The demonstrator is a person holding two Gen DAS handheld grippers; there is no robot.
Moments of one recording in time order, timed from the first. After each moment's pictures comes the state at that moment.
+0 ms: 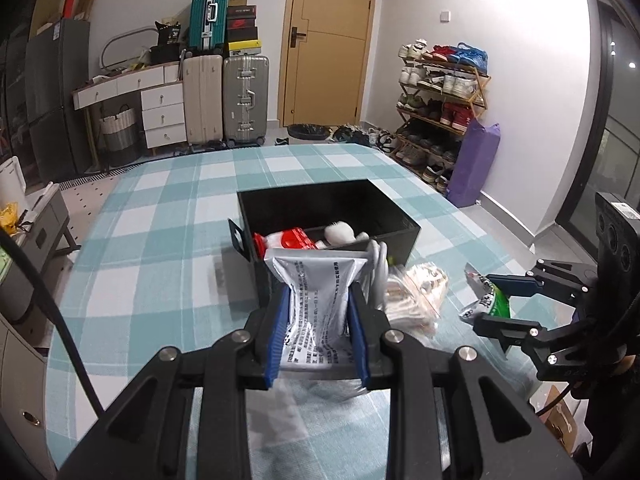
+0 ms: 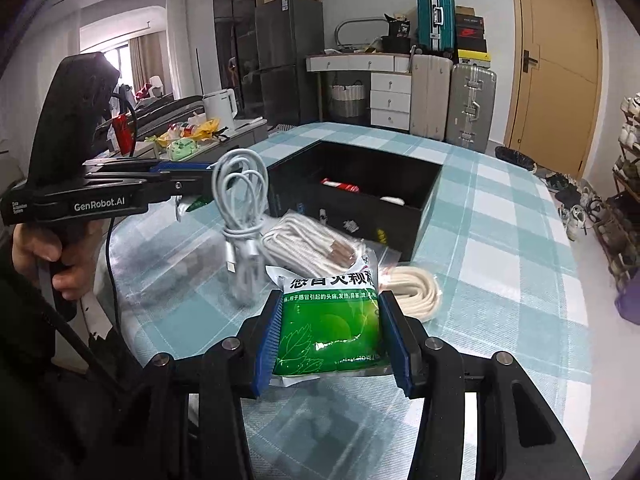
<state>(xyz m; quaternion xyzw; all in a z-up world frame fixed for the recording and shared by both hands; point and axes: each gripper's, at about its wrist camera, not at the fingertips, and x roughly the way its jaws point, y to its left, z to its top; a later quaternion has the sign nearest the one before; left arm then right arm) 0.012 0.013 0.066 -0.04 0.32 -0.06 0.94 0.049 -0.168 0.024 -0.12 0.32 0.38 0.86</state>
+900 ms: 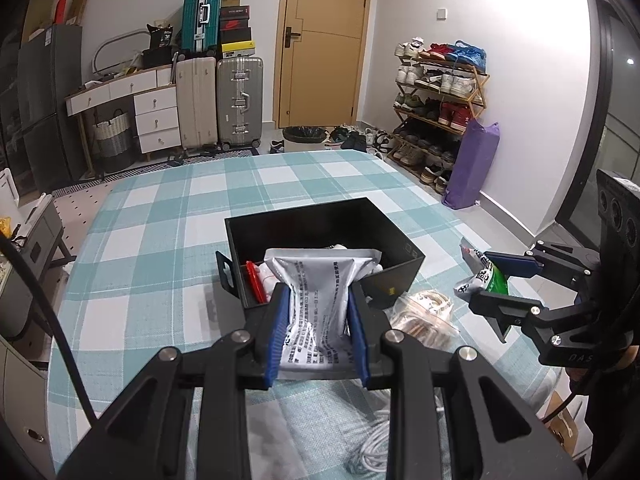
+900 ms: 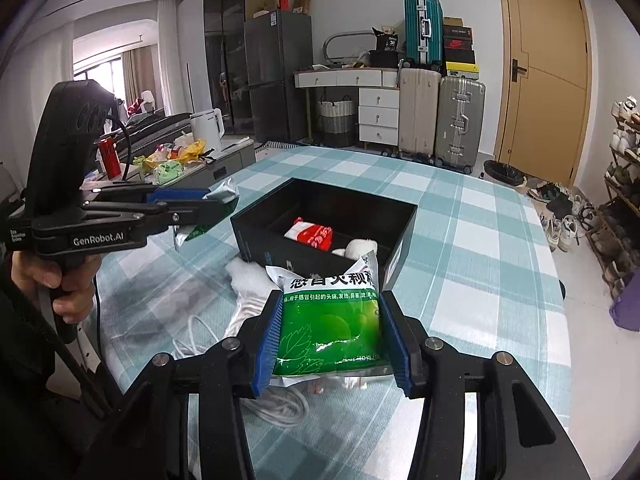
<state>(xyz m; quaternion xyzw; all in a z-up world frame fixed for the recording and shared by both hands) 0.043 0.002 0.076 -0.03 0.32 -0.07 0.94 0.089 -0.165 0.052 -0.11 0.30 0.37 0.88</state>
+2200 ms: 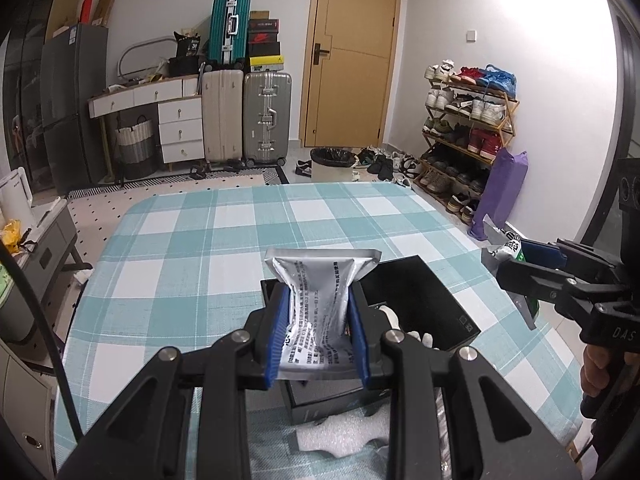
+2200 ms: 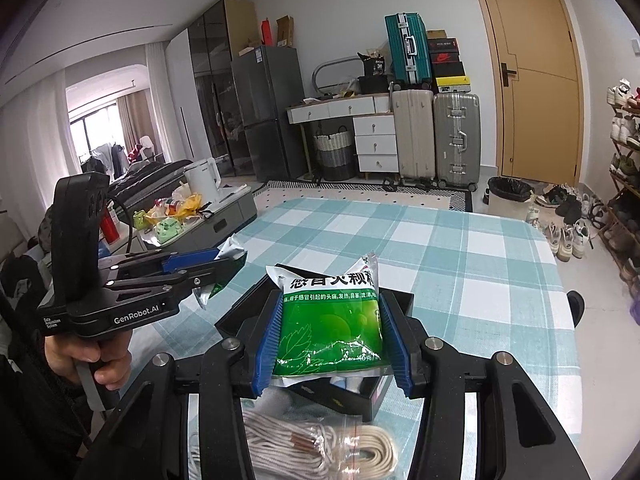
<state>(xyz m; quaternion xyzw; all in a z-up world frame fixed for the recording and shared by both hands) 0.106 0.033 0.082 -0.05 0.29 -0.02 0.95 0.155 -0.144 0.098 -0.04 0.27 0.38 0.88</state>
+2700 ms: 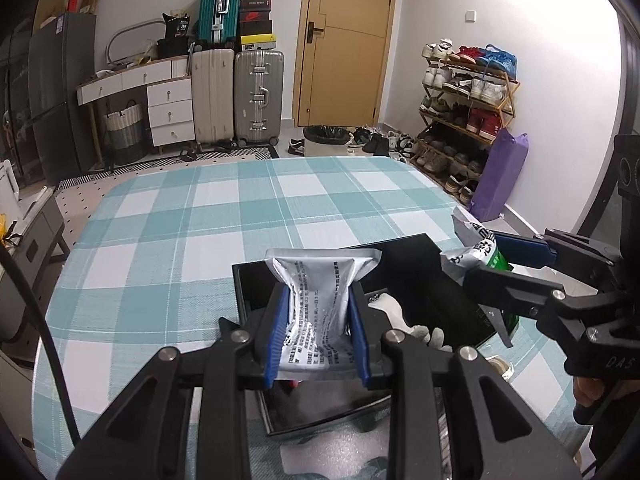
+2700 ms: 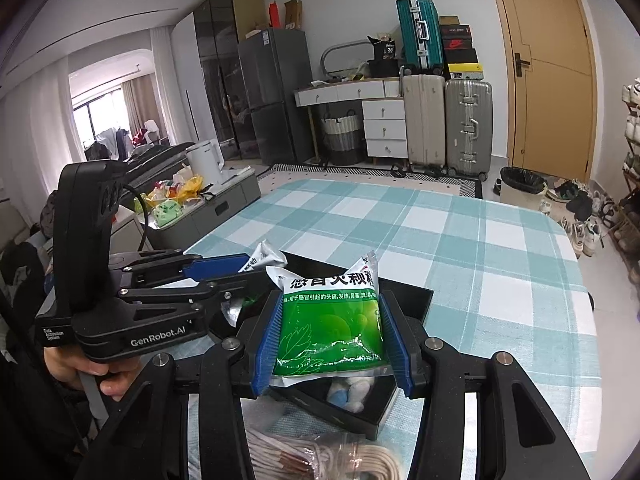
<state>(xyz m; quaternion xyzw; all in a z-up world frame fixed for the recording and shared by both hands) 0.139 0.020 0.051 -0.05 0.33 -0.04 0.94 0.181 -0.116 0.069 -0.05 0.30 0.39 0.87</state>
